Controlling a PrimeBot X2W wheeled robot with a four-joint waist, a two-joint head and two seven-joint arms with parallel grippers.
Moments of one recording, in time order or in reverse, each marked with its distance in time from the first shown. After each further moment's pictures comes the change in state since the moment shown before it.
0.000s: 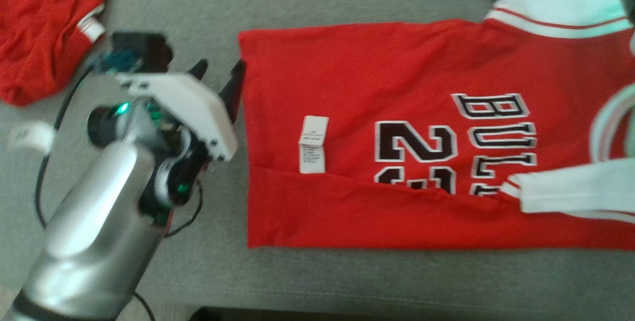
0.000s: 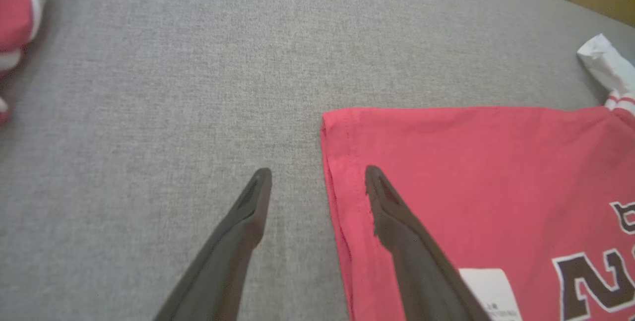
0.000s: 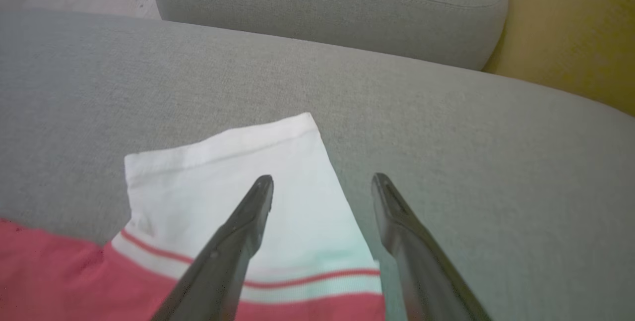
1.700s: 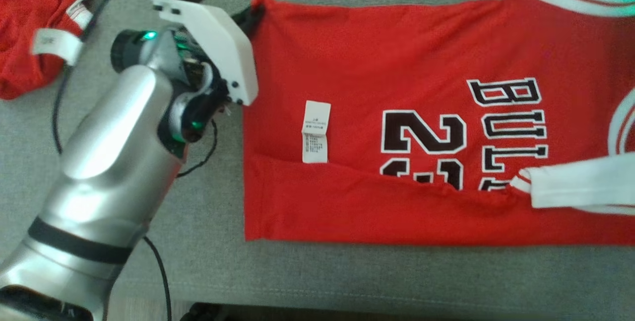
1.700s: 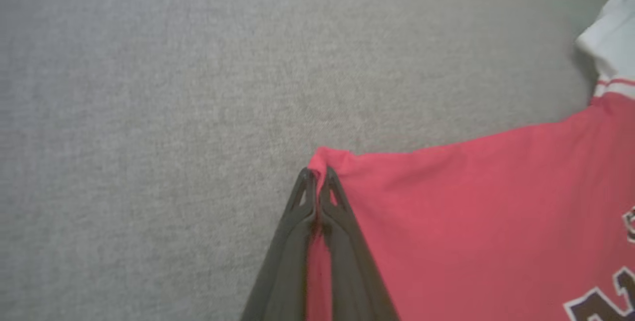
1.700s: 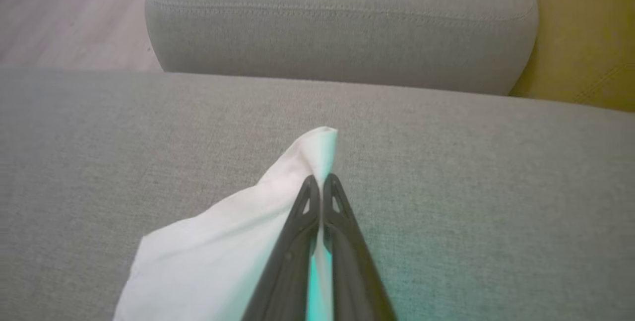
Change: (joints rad) left arm -0.299 -0.100 -0.090 0.308 -0.019 -0.203 0.015; right arm -0.301 0.041 0.092 0.435 -0.004 0.000 -0.268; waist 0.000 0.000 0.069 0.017
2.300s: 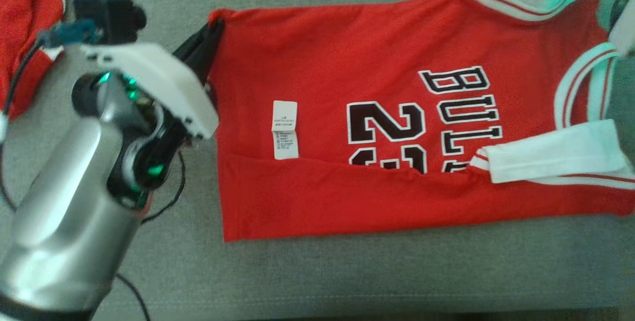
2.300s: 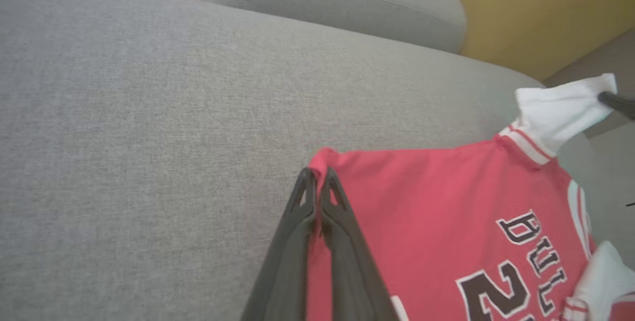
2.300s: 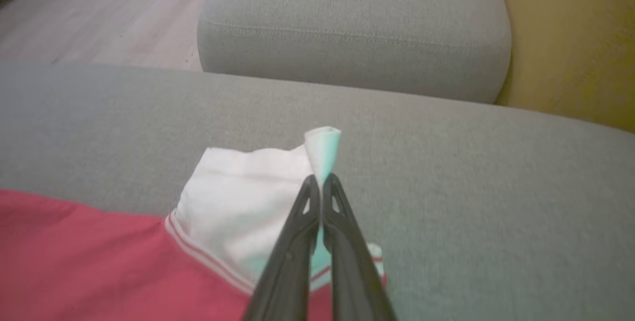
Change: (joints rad) left arm 0.218 0.111 0.131 -0.285 -0.088 0.071 -0.080; right arm 0.238 -0.113 0.088 -0.341 0.224 0.000 0.020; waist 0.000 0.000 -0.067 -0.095
